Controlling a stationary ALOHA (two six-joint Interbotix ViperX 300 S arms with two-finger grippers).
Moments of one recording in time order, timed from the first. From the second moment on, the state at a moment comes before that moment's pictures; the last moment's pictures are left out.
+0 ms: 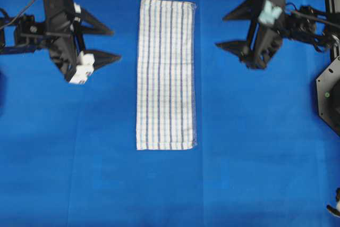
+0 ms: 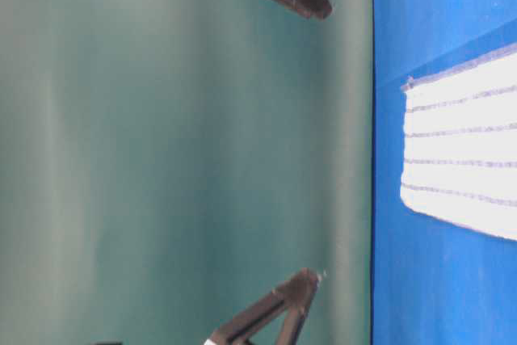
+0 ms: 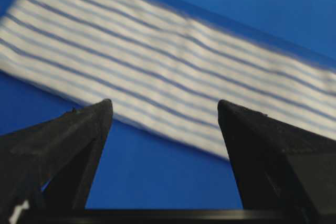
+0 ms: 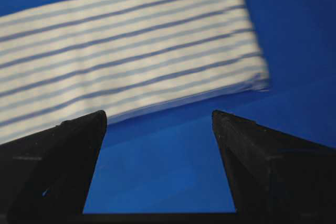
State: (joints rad) left arm 0.24 -0.29 0.92 -0.04 -0.10 -0.12; right arm -0.38 -0.35 0.93 0.25 0.01 -0.12
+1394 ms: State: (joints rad) left arm 0.50 0.36 0.63 -0.04 -0.38 -0.02; right arm -0.52 0.25 0.70 0.28 -0.23 -0.11
